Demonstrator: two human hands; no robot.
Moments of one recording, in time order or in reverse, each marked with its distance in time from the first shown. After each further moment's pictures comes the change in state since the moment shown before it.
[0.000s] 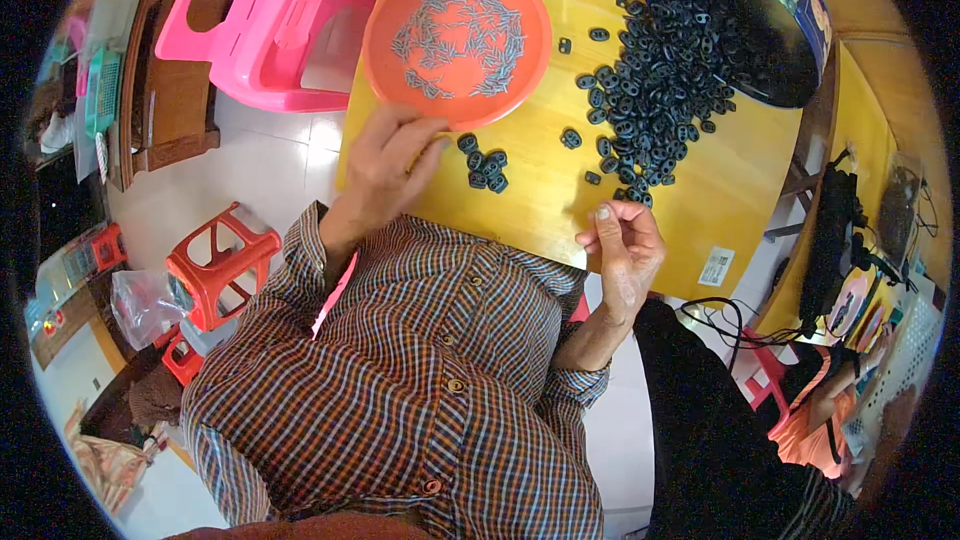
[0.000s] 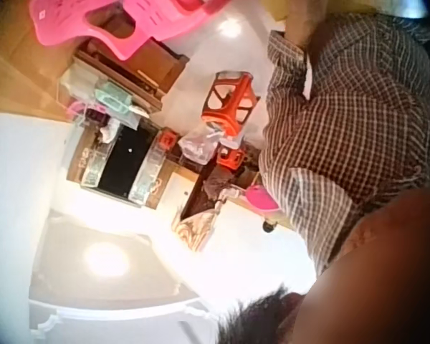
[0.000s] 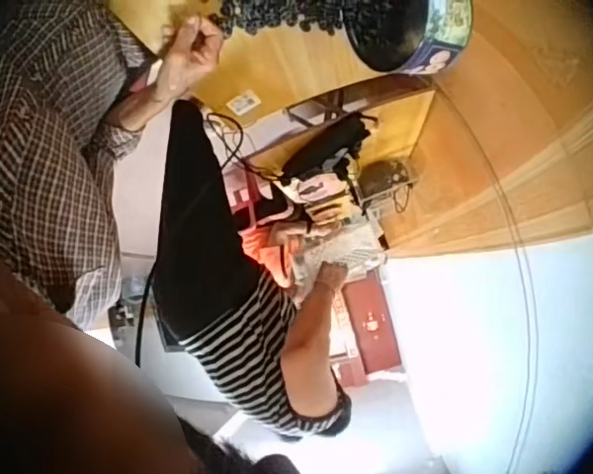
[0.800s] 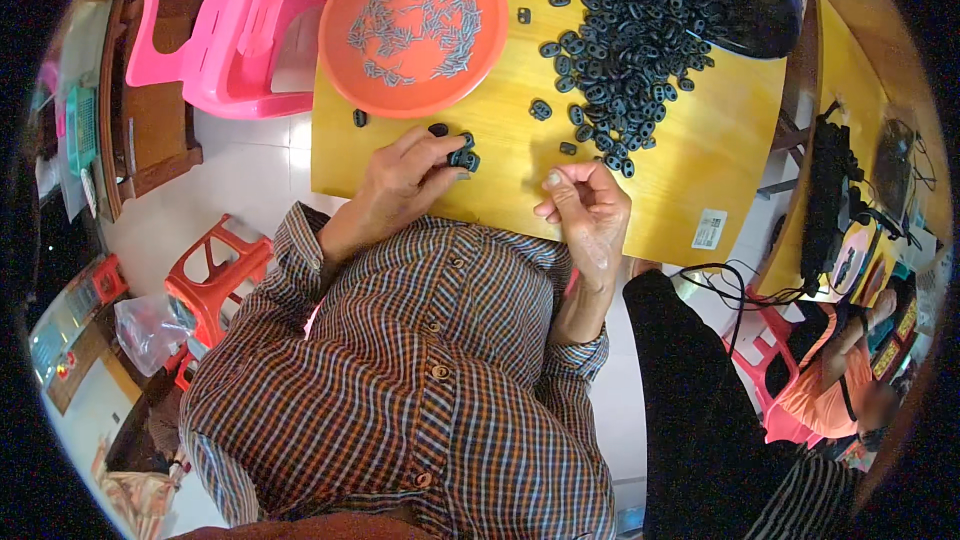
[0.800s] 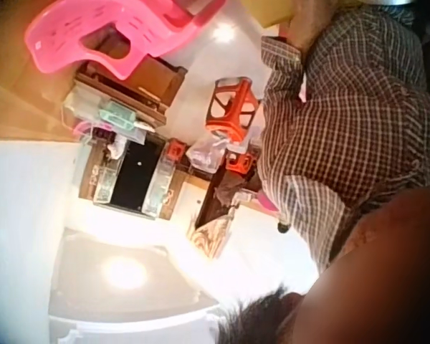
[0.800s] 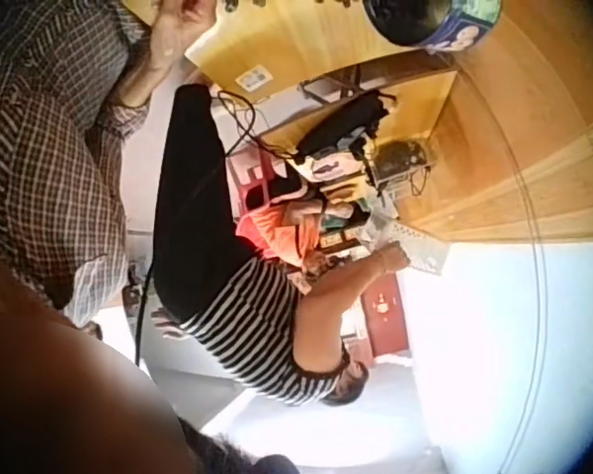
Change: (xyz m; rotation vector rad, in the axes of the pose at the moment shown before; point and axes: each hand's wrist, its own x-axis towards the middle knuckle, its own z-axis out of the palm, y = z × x) left_hand -0.015 0.023 0.028 -0.354 -0.295 -0.131; right_hand 0.003 0.001 0.014 -0.009 -0.121 0.063
